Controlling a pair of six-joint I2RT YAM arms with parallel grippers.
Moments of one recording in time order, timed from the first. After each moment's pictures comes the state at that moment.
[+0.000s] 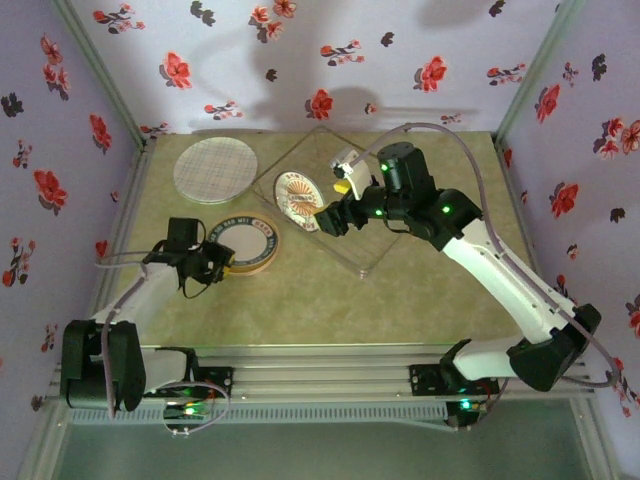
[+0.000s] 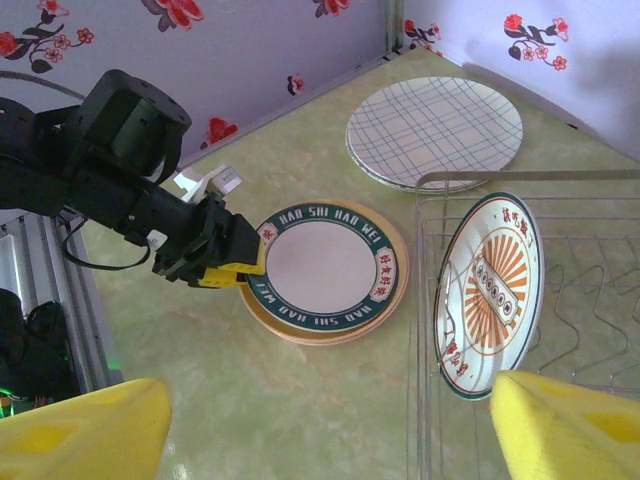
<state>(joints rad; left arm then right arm) -0.11 1.21 0.63 -0.42 0.32 -1.17 0.69 1.32 1.46 -0.66 -0.39 -0.06</state>
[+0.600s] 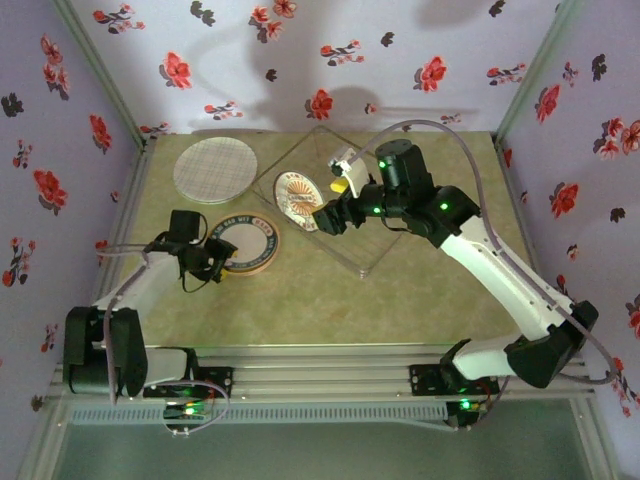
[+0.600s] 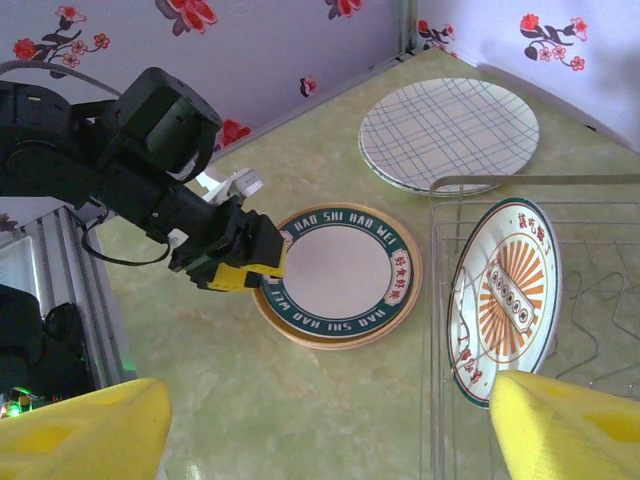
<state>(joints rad) -0.11 1.29 0.71 -0.52 0.33 -1.11 0.69 1.34 1.48 -0.67 -0.42 -0.05</state>
